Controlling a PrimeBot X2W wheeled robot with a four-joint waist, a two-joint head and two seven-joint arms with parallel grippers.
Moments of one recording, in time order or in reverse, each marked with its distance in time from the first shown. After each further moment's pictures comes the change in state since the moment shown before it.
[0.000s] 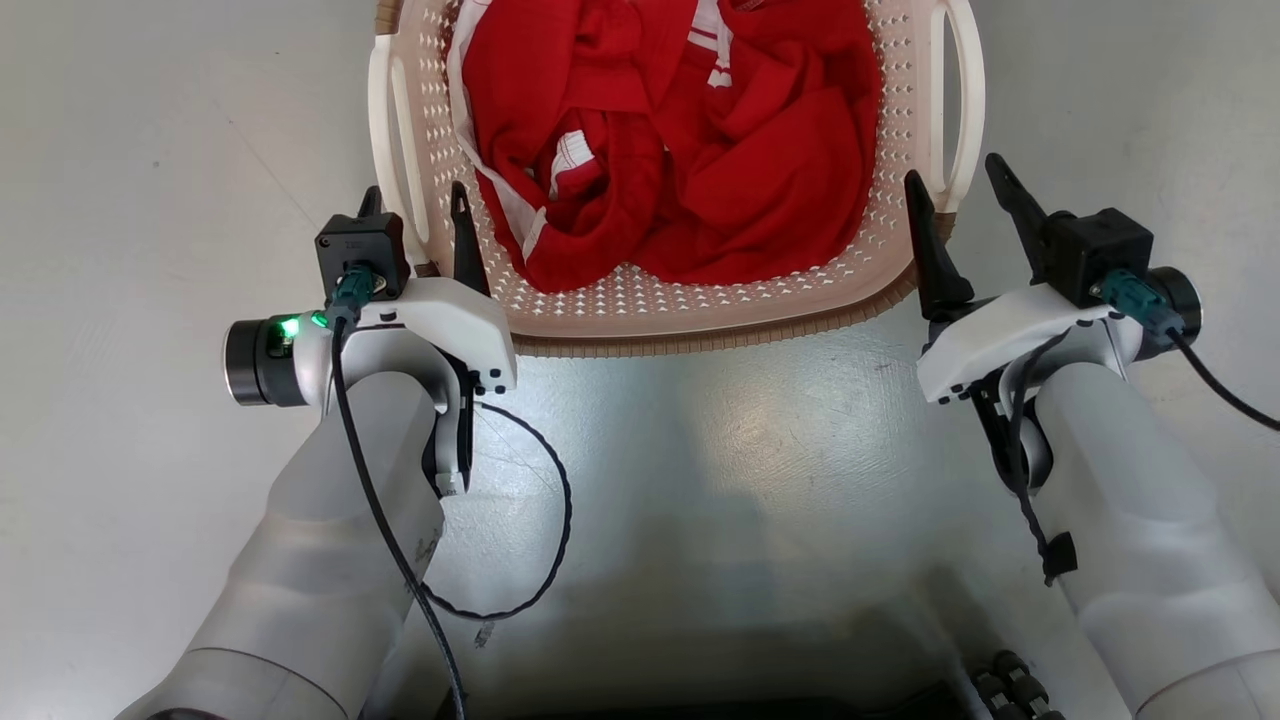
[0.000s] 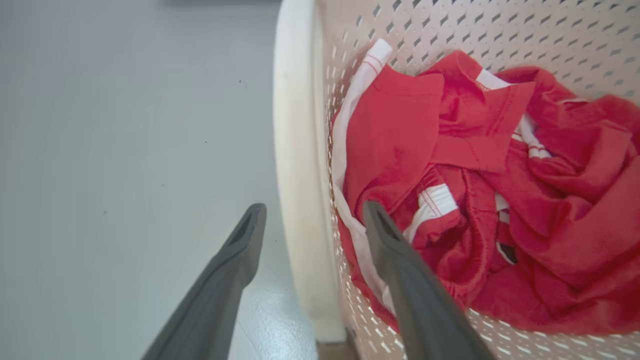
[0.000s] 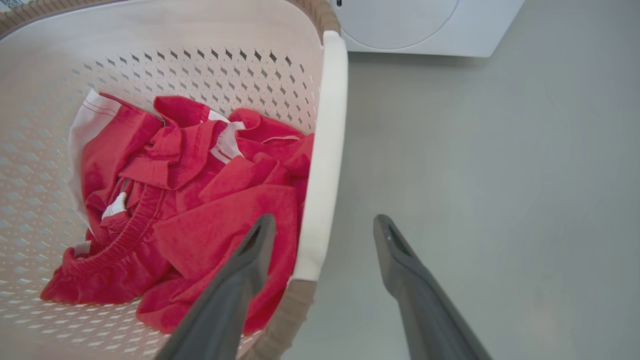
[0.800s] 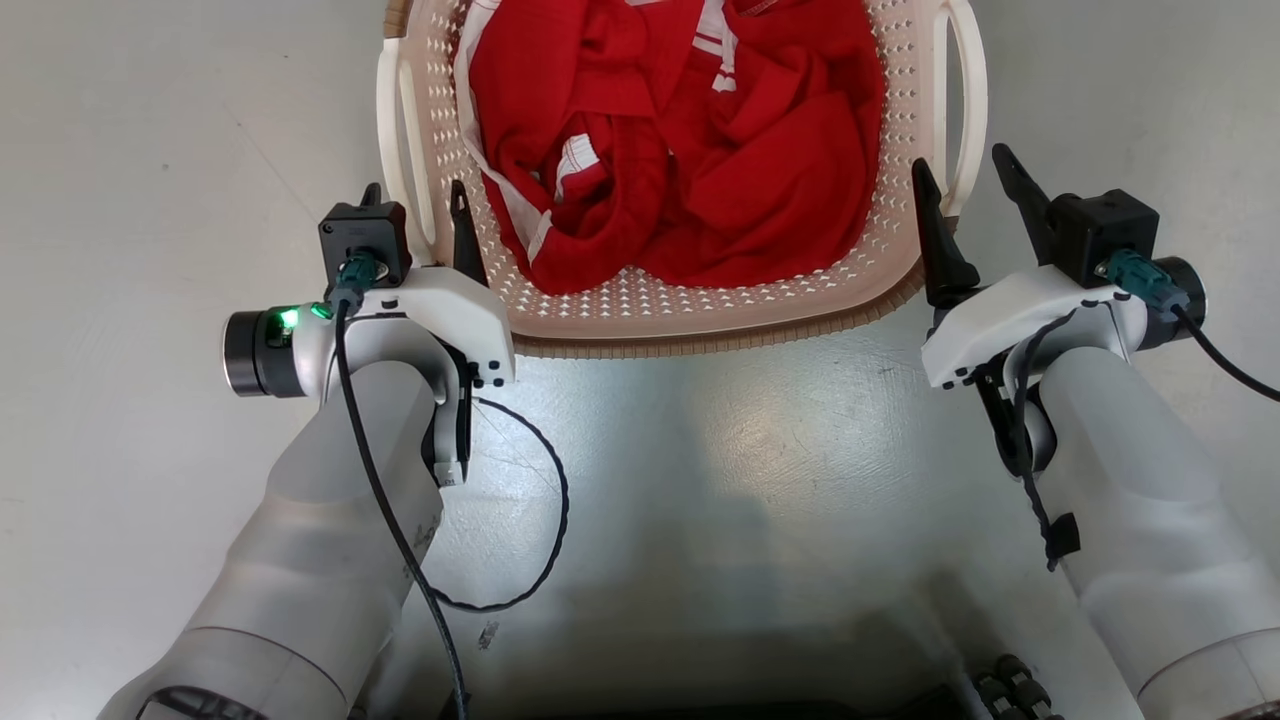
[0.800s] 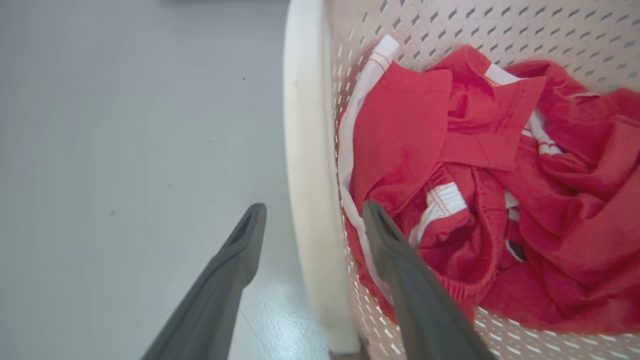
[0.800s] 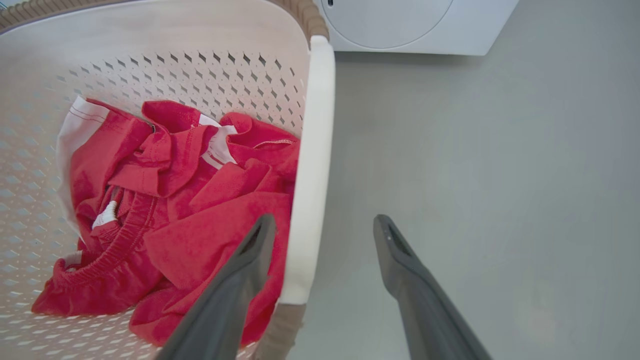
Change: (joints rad) left arm -0.046 0.000 -0.066 0.068 -0.061 0.000 0.000; right arm -0.052 -0.001 0.013 0.075 0.031 0.000 0.000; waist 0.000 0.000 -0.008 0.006
